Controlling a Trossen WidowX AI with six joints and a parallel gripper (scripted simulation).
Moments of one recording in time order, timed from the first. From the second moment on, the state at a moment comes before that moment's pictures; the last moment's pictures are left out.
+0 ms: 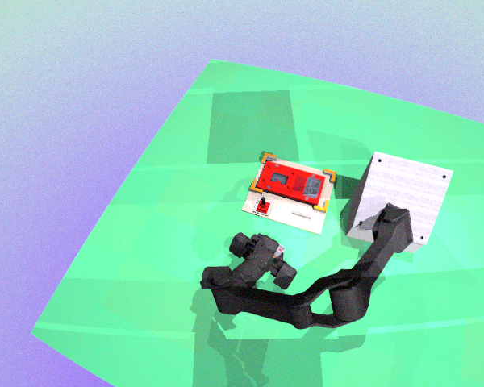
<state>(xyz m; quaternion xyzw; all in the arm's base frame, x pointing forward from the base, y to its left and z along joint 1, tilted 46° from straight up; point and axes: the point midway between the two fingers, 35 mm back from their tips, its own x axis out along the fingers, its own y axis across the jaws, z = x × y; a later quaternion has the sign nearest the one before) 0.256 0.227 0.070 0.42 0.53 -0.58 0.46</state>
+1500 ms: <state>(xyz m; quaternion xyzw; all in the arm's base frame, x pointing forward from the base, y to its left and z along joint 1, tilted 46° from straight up) 0.265 0.226 0.111 0.42 0.53 -0.58 0.46</state>
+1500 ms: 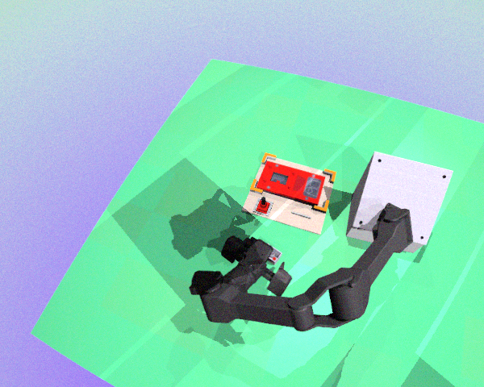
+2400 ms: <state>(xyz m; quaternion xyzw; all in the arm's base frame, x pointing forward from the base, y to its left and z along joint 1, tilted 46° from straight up) 0.266 0.225 0.108 0.35 0.64 -0.46 0.51</state>
